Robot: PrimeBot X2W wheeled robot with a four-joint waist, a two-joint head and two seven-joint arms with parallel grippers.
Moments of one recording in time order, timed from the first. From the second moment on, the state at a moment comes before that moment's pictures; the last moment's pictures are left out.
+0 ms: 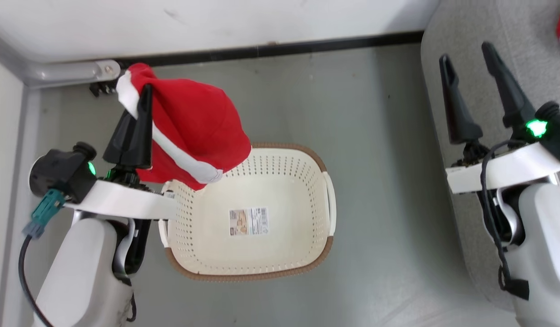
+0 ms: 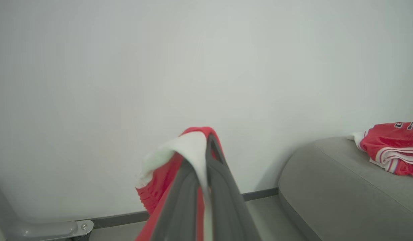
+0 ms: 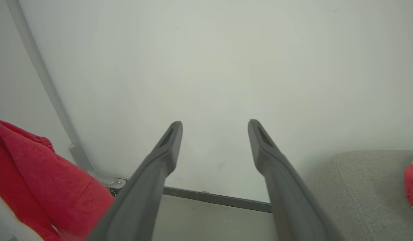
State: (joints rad) left arm -0.47 0.10 -0.17 0.11 -0.40 -0.04 -0.25; right arm -0.47 -0.13 0.07 0.03 0.17 0.12 -0.26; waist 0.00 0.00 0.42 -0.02
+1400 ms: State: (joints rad) left arm -0.18 0.11 -0.13 -0.06 -0.37 -0.04 -0.25; right arm -0.20 -0.15 0.18 0.12 0.21 0.12 -0.26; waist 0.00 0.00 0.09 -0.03
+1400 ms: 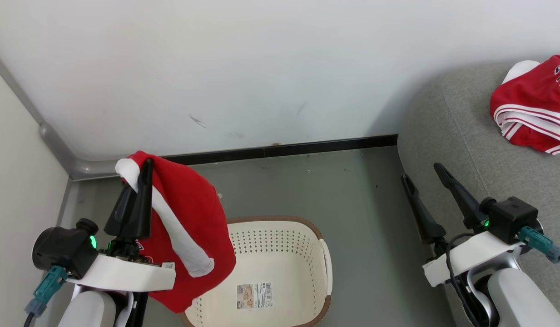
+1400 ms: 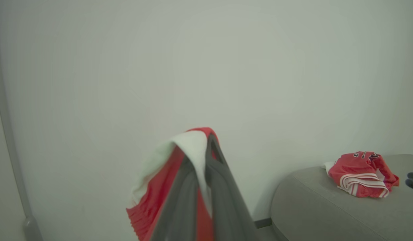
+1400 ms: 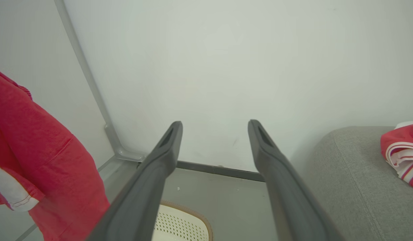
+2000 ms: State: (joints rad) left arm -0.21 0.14 -0.21 -0.15 -0.34 -0.07 -0.24; right arm -0.20 -0.20 0.41 0.07 0.32 0.12 -0.26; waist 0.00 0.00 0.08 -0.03
